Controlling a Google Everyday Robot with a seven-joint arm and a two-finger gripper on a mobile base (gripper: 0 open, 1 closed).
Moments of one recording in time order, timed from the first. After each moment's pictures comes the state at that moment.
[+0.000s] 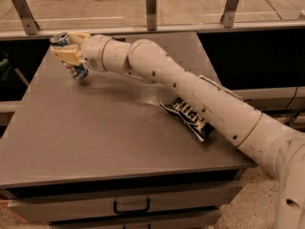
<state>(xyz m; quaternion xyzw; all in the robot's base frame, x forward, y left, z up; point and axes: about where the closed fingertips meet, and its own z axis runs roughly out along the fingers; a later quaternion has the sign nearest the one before) 0.674 0.237 0.940 -0.43 0.55 0.36 0.62</state>
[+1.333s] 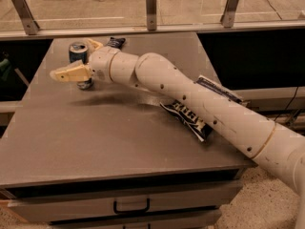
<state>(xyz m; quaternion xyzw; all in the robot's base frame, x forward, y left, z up) 0.657 0.218 0.918 -0.42 0.57 0.35 0.62</state>
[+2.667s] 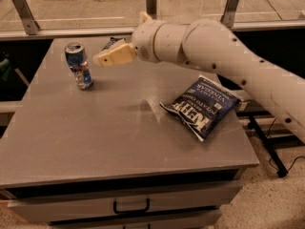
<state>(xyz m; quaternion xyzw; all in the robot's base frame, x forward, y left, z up) 0.651 0.086 0.975 -0.42 0.64 0.22 0.61</state>
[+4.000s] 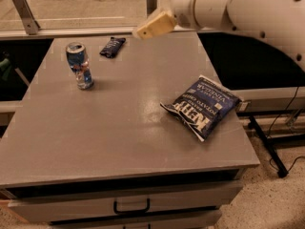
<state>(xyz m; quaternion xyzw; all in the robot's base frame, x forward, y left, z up) 0.666 -0.020 1.056 -0.45 0.62 0.04 0.64</state>
